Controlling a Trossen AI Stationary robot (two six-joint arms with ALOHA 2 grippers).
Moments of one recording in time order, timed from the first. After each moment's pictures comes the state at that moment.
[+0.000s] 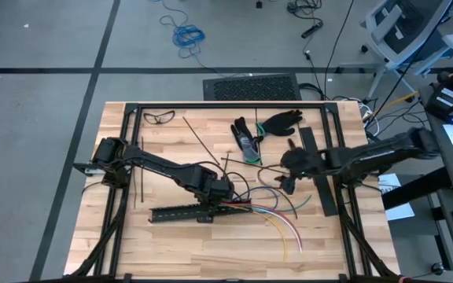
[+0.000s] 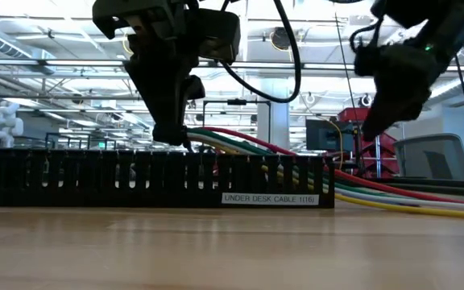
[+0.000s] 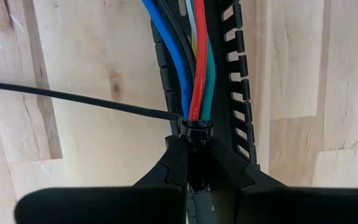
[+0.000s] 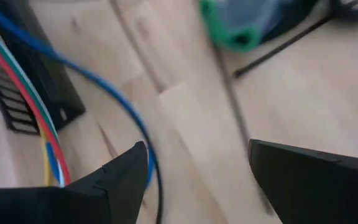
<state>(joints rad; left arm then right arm) -0.20 1.86 1.42 -0.90 0.09 -0.15 0.11 1.09 0.57 -0.44 0.21 0.59</state>
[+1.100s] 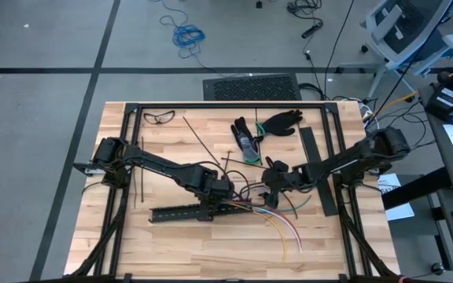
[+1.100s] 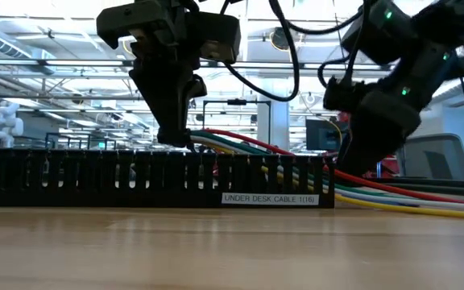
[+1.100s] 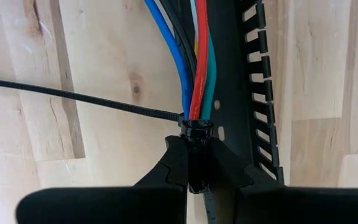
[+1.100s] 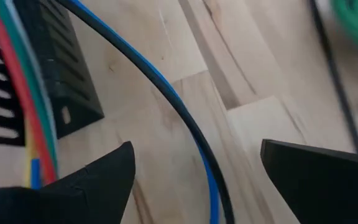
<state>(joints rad) -0.20 1.86 1.42 -0.90 0.03 -0.12 0.18 1.52 0.57 0.02 0.21 0.49</state>
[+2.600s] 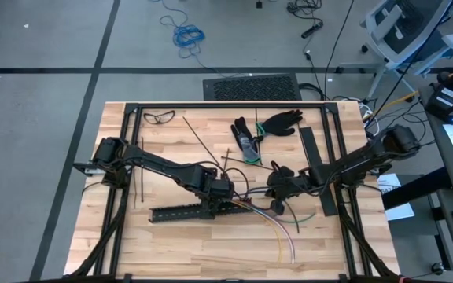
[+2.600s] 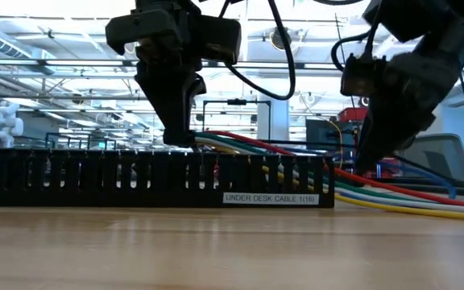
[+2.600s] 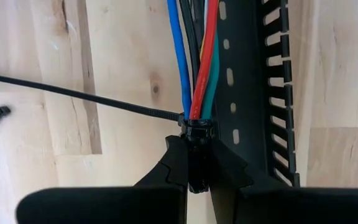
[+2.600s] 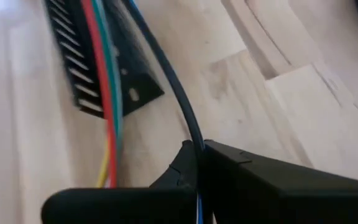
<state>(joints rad) -0.20 1.86 1.42 -0.91 -0.02 -0.16 0.28 1.38 0.56 -0.12 0.16 0.66</state>
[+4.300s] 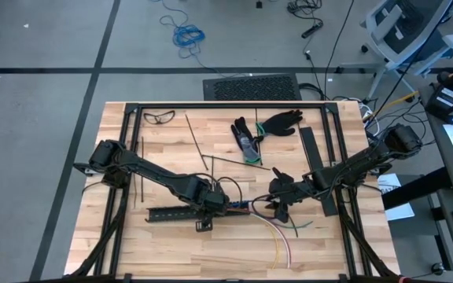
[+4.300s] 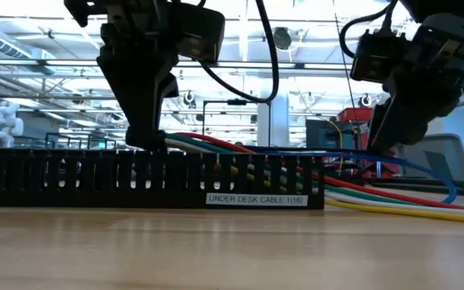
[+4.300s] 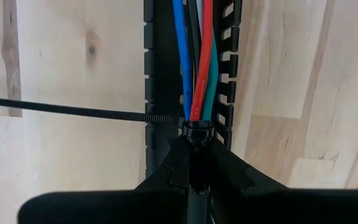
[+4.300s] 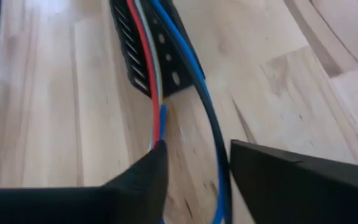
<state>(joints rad) -0.30 1.85 1.38 -0.88 0.04 -0.41 0.36 1.35 0.57 -0.06 0.13 0.68</state>
